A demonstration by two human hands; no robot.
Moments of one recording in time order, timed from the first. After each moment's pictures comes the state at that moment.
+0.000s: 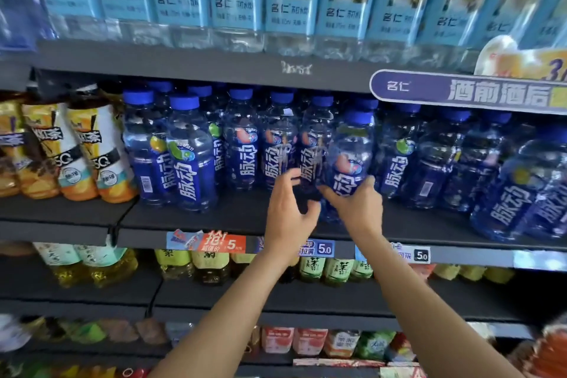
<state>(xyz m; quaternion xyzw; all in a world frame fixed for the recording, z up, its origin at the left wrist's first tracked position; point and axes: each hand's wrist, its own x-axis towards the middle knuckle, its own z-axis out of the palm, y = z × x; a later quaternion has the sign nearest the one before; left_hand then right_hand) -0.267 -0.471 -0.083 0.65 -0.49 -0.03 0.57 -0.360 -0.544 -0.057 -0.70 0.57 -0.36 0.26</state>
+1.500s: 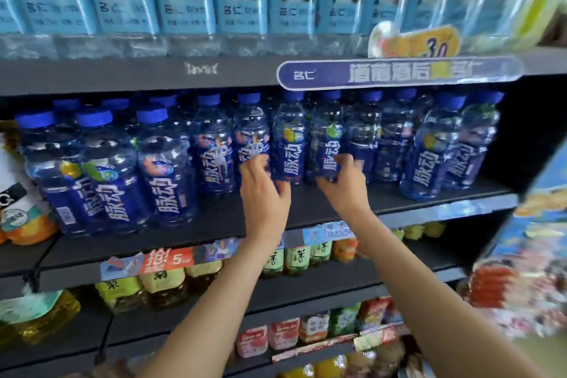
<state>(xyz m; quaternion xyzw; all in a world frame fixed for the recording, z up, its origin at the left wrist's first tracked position) -0.306 -0.501 -0.064 0.66 -0.51 0.04 0.55 -0.423 -0.569 -0.050 -0.72 0.55 -0.38 0.21</state>
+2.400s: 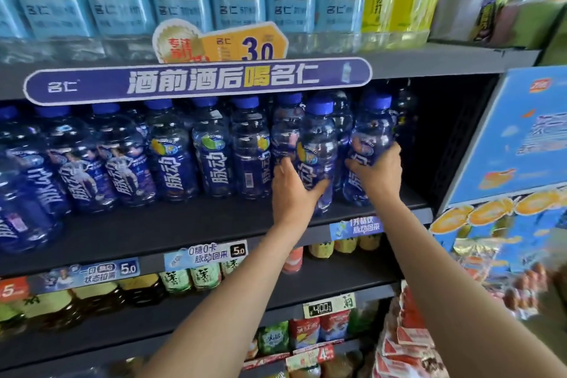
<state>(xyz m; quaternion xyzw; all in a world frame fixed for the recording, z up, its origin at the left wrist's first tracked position) -0.537 -0.648 -0.062 0.70 -0.52 -0.10 0.49 -0.662 -0.718 -0.040 -0.58 0.61 -0.49 0.21</state>
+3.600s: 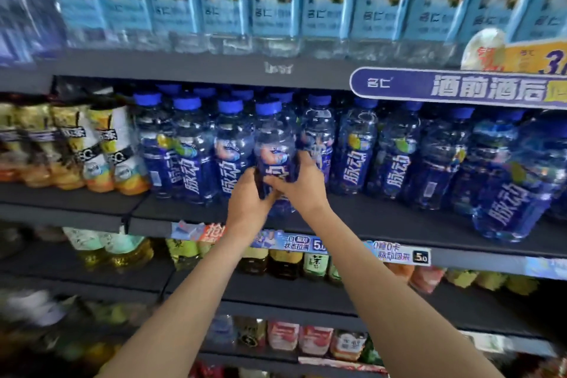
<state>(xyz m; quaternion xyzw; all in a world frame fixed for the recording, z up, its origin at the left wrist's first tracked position) -0.229 -0.457 -0.071 0.75 -0.42 -0.02 0.51 -0.303 -0.539 -0.053 -0.79 0.32 -0.38 0.35</state>
